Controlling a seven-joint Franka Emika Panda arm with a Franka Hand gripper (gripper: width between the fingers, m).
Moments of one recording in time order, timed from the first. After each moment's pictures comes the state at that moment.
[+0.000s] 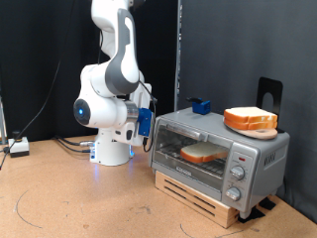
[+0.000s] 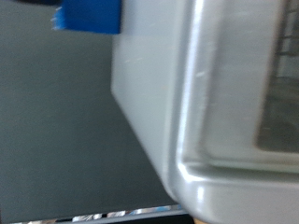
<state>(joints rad) -0.72 -0.20 0.34 -2.70 0.78 1.37 -0.44</state>
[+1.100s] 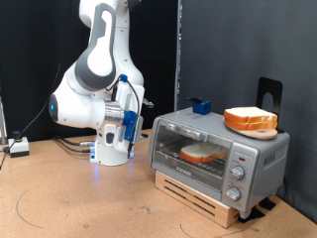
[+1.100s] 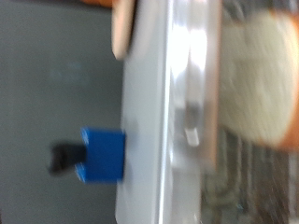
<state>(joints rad) -0.79 -0.08 0.30 -2.57 0.99 1.42 -0.40</state>
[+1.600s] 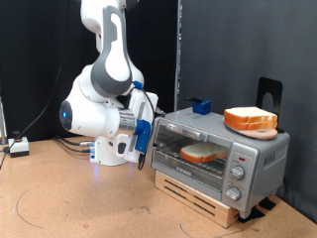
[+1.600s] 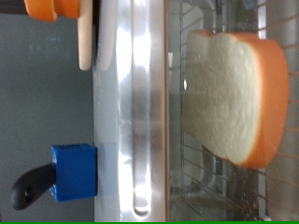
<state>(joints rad) -0.76 0.04 0.36 -2.45 0.93 1.50 -0.29</state>
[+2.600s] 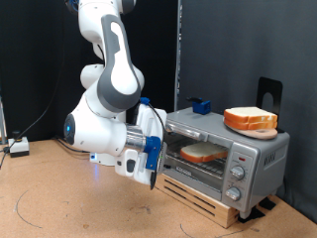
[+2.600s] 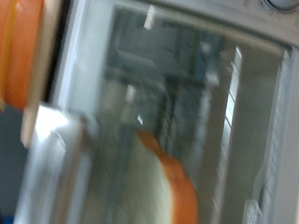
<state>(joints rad) -0.72 0.23 0.41 -2.29 1.05 1.69 -0.49</state>
